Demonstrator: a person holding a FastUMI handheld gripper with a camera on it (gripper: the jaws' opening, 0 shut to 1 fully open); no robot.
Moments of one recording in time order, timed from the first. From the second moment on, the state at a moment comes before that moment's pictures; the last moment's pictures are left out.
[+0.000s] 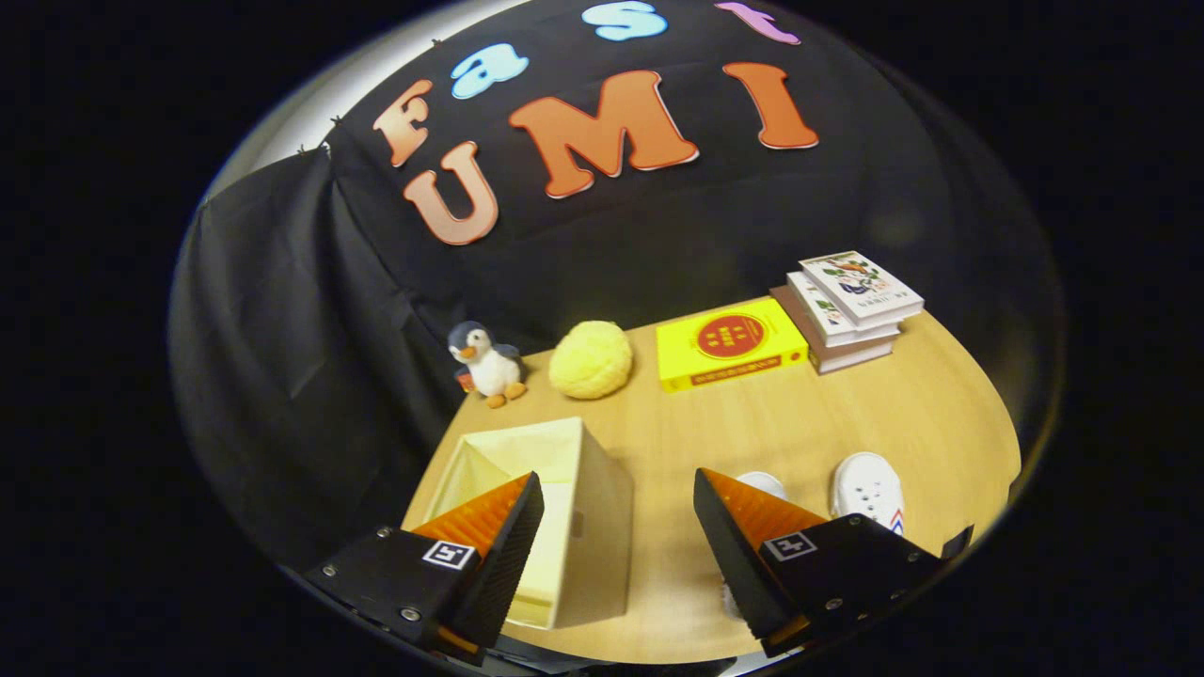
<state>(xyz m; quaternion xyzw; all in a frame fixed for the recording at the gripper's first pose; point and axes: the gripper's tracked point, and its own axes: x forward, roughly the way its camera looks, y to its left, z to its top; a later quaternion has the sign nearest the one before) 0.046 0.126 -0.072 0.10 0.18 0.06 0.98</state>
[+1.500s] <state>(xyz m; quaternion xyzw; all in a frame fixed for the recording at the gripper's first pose) 0.076 0.023 -0.259 0.04 0.51 0.05 0.86</state>
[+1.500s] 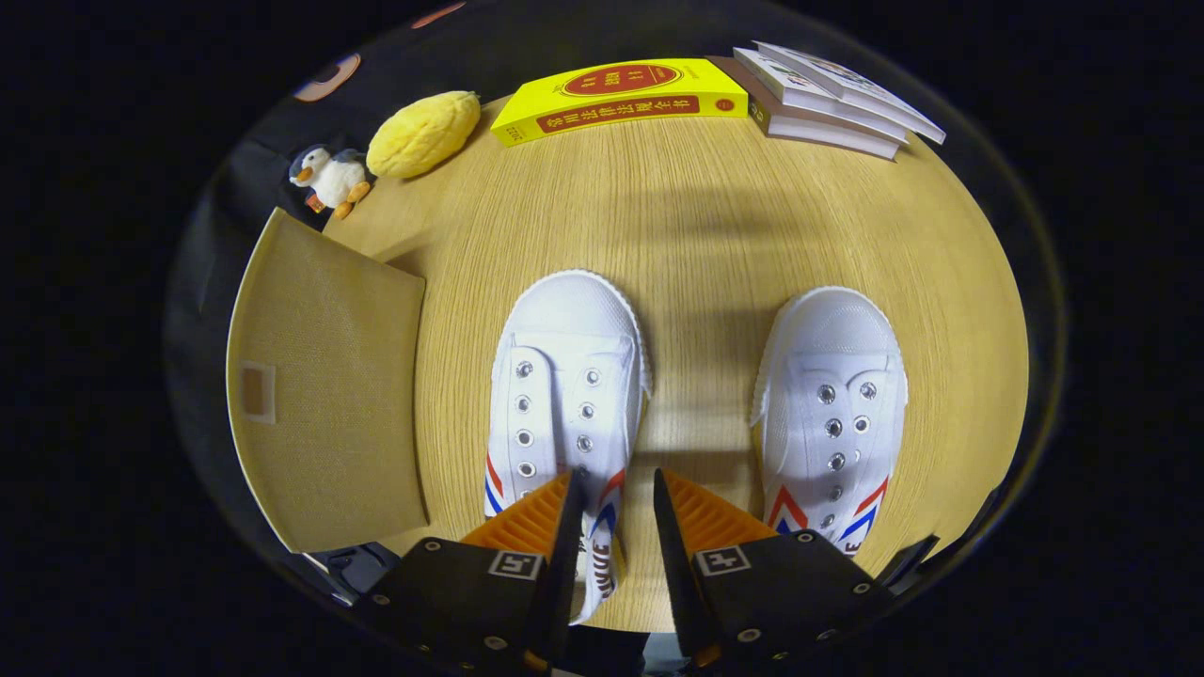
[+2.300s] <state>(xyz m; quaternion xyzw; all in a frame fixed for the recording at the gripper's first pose) 0.080 0.037 -0.273 0.02 0.49 0.06 0.87</state>
